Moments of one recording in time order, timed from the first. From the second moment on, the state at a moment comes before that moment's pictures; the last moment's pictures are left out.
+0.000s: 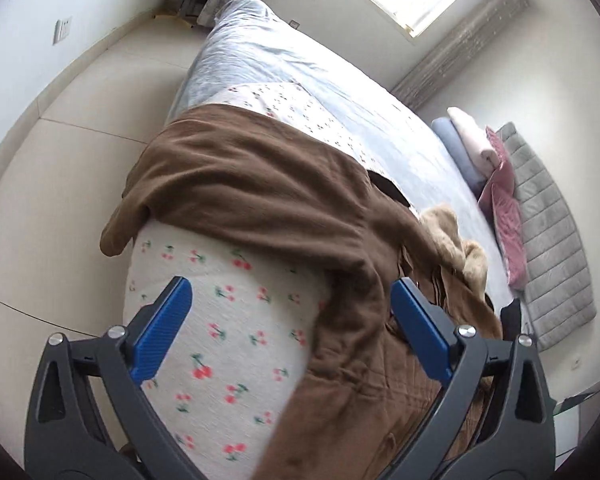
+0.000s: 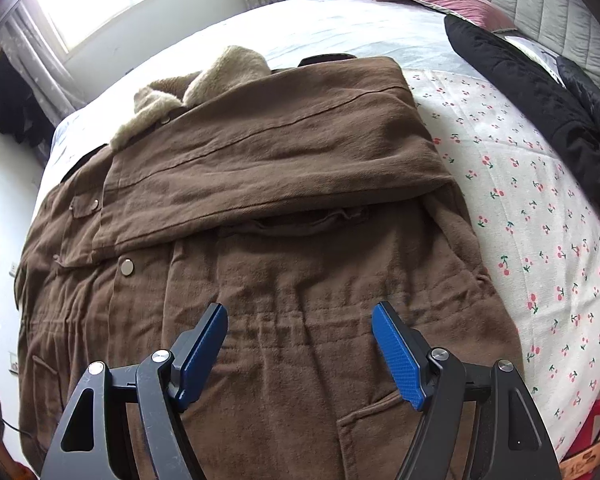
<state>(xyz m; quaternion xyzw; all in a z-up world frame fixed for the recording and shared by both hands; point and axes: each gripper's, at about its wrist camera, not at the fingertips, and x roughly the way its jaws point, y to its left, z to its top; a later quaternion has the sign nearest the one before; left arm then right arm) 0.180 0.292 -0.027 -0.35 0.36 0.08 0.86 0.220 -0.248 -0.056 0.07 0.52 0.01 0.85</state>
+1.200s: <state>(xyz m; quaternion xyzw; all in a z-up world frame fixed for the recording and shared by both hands) 0.235 0.297 0.067 -0.35 0.18 0.10 0.91 0.221 -0.207 -0.066 0.03 0.53 0.06 0.84</state>
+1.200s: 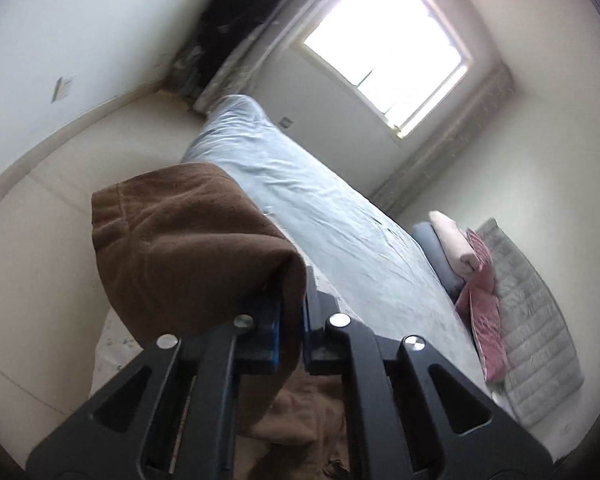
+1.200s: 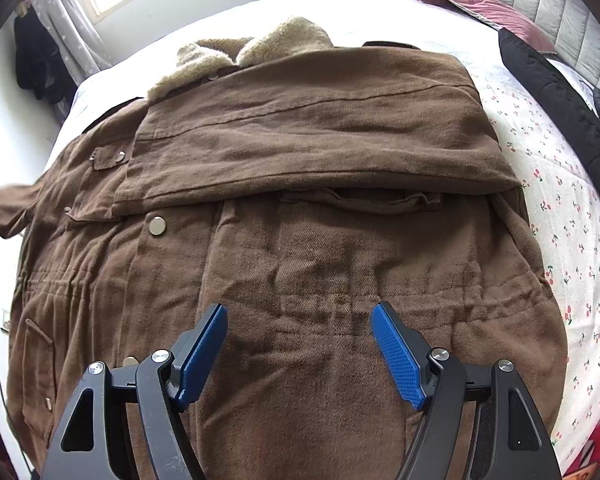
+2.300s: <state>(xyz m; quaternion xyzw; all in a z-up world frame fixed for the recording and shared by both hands) 0.239 -0.014 0.002 -0.04 0.45 -0.22 0.86 0.221 -0.222 -0.051 0.06 0.52 0.06 0.85</state>
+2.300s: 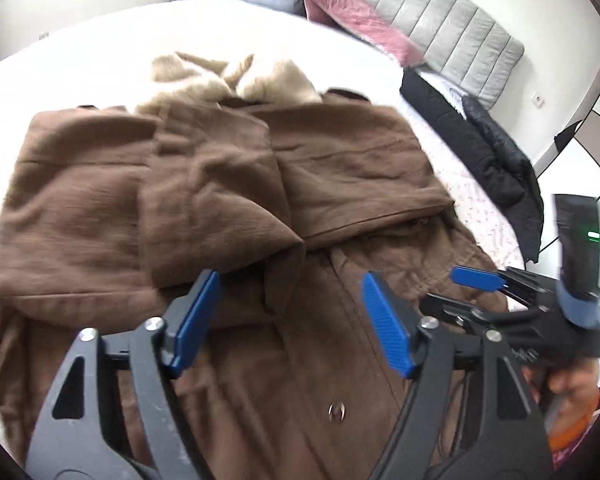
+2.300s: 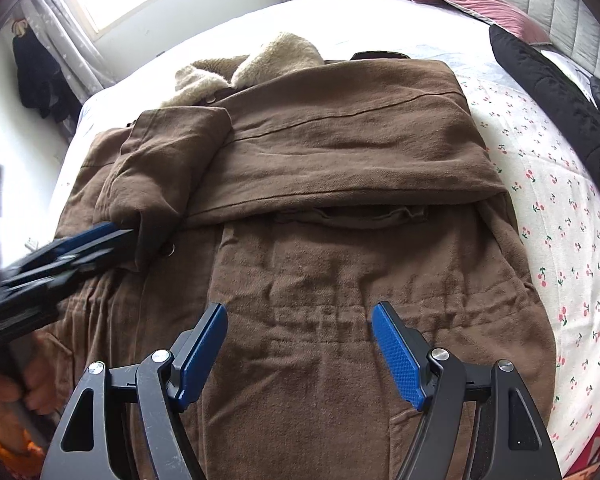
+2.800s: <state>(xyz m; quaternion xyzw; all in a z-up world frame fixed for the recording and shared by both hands) 0.238 0.145 0.019 -0.19 0.34 -0.08 0.92 0.224 -0.153 -0.027 0.01 0.49 0.13 0.86</state>
